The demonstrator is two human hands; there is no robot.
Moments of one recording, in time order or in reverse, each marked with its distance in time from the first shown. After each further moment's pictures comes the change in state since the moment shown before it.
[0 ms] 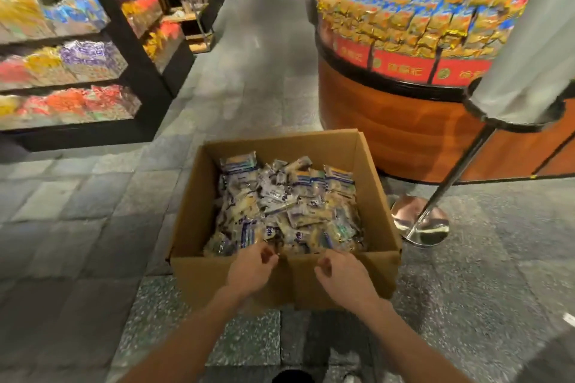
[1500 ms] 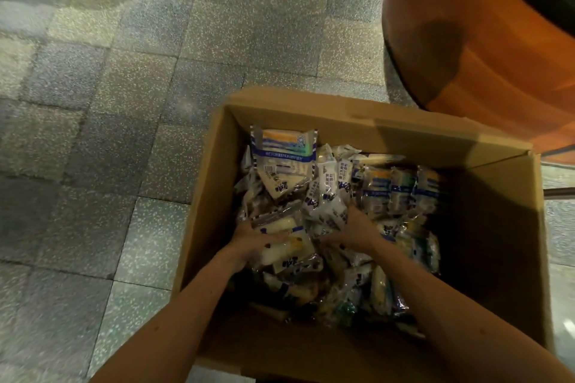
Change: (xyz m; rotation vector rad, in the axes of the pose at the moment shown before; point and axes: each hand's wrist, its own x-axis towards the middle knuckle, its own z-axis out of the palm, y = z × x) left_hand 0.281 -0.169 -0.023 -0.861 -0.310 -0.736; right_hand 0.371 -0.018 0.104 0.075 -0.529 0.400
